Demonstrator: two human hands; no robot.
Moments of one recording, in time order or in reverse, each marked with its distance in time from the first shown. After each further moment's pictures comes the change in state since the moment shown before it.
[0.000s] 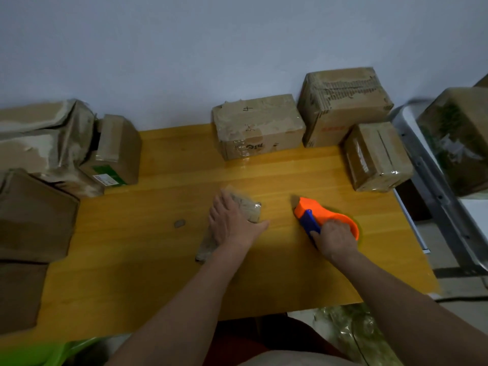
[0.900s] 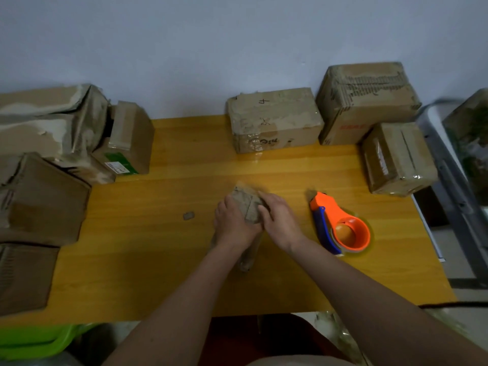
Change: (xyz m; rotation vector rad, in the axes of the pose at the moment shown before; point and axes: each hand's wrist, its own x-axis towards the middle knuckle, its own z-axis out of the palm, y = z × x) left_hand 0.002 -0.024 -0.011 -0.260 -0.112 -0.015; right_hand -0.025 -0.117 -0.022 0.670 0.084 -0.605
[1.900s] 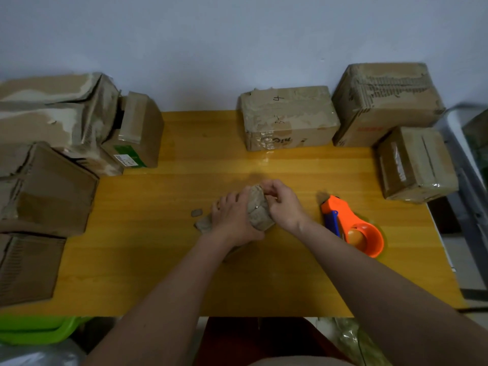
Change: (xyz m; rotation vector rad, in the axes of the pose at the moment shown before) left_hand 0.022 -0.016 -0.028 0.395 -0.209 0.211; right_hand 0.040 -0.009 0.005 0.373 -0.039 0.167
